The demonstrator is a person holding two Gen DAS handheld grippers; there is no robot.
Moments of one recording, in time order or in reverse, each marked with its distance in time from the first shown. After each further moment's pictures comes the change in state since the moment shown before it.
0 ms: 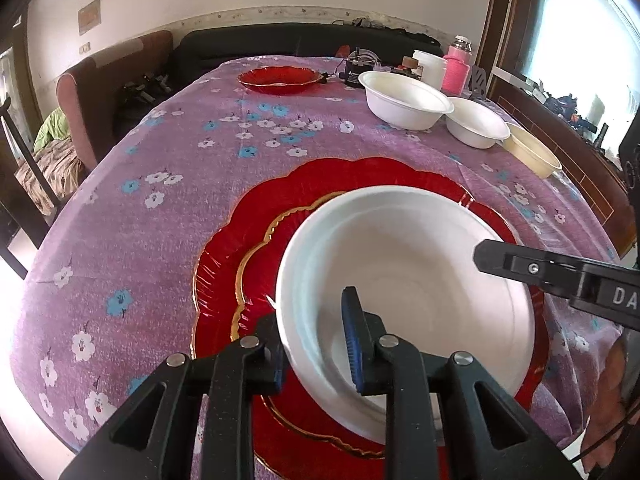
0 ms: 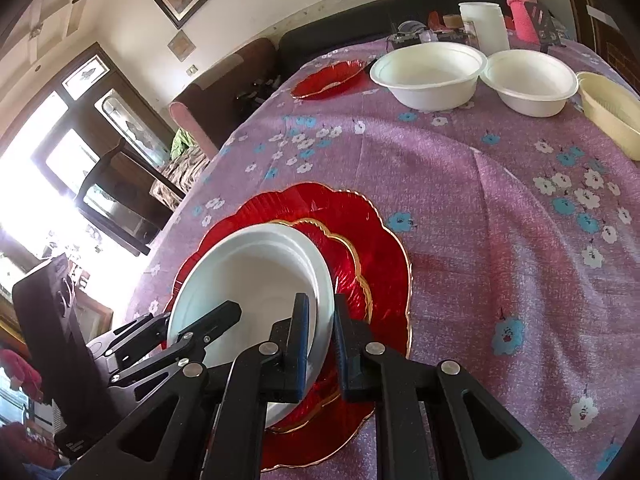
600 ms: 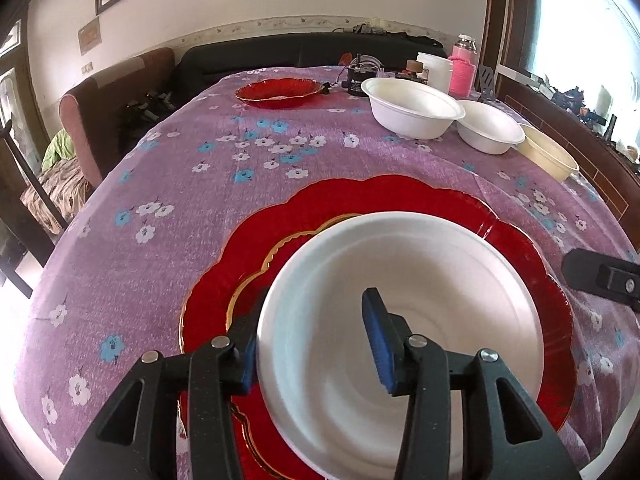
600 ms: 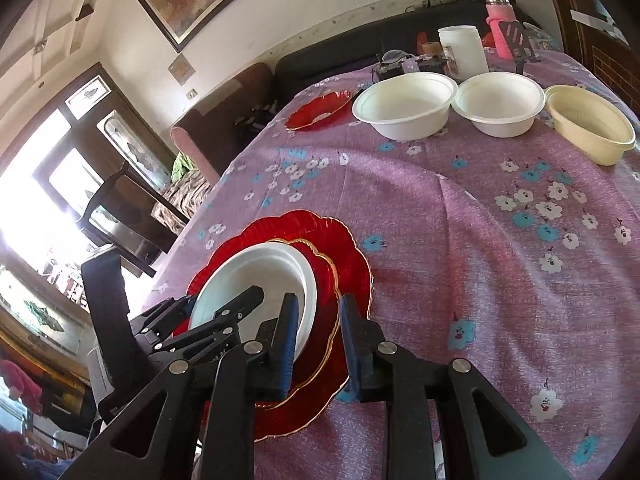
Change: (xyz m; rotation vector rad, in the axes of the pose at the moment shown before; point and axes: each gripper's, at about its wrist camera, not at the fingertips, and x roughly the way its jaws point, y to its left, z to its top) left arm 0.023 -0.009 0.018 0.042 -0.038 0.056; right arm -0.039 -0.012 -0.005 0.021 -0.088 0.009
